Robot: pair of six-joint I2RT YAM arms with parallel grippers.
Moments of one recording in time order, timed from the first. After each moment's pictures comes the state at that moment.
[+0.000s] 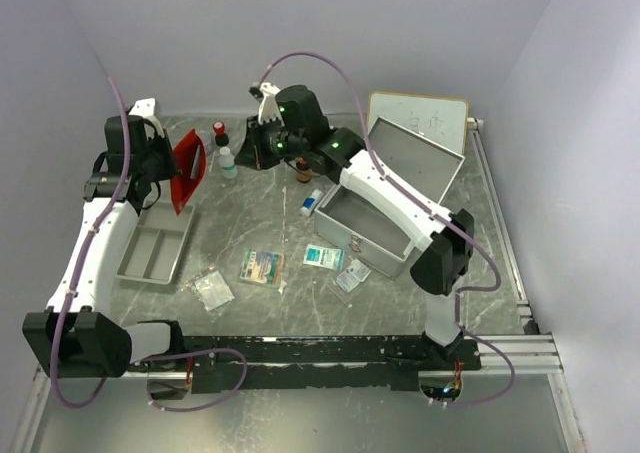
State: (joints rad) left arm 0.00 1.23 1.21 -0.51 -0.01 -0.17; right arm 0.81 1.91 2.00 -0.47 -0.33 0.39
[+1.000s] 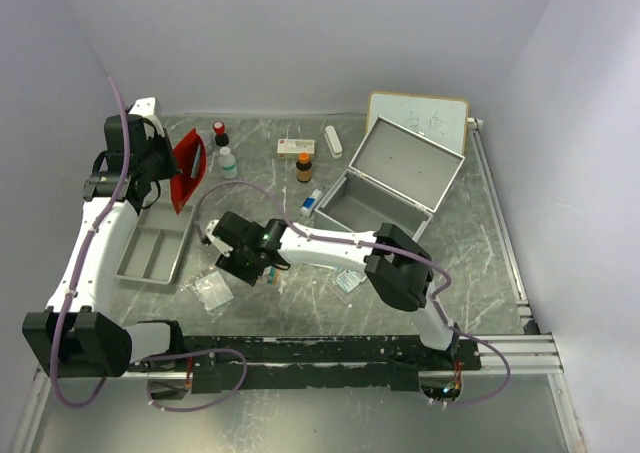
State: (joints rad) left arm 0.00 1.23 1.22 -0.51 0.00 -0.17; right arm 1.17 2.07 1.63 -0.58 0.02 -0.03
